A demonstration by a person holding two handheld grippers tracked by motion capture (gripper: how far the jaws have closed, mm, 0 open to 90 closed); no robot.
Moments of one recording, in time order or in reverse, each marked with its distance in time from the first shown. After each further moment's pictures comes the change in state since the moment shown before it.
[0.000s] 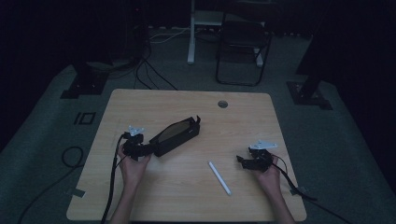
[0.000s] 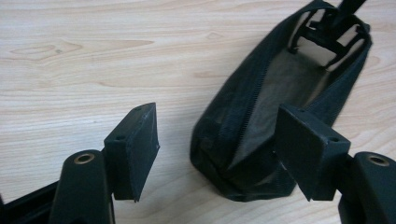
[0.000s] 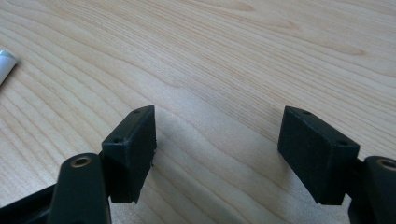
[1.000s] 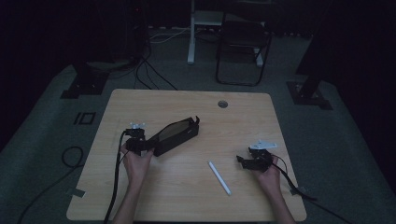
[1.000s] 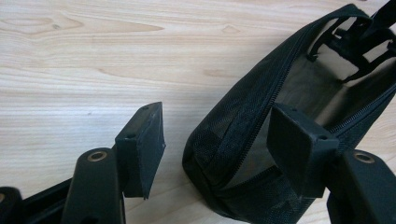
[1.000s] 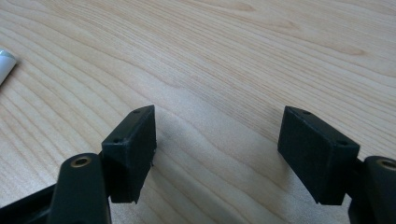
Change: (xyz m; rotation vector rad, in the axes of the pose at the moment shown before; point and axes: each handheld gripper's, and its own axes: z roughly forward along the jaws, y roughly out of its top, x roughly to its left) left arm 0.000 0.011 0.016 0.074 0.031 -0.105; right arm 0.000 0.000 0.000 0.000 0.000 -0.001
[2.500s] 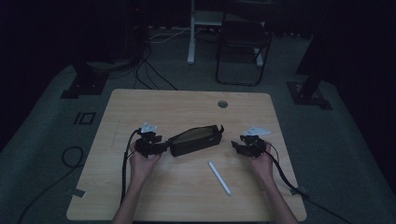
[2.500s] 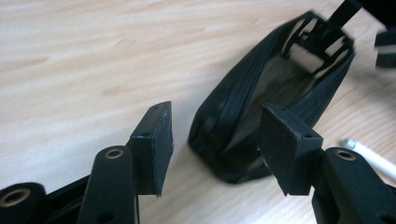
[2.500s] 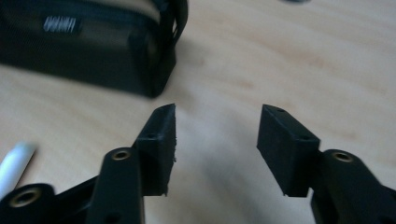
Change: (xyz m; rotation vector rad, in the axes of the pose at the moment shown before) left arm -0.024 -0.004 -0.004 -0.020 -0.264 0.210; right arm 0.006 0.056 0.008 -0.042 -0.018 0.004
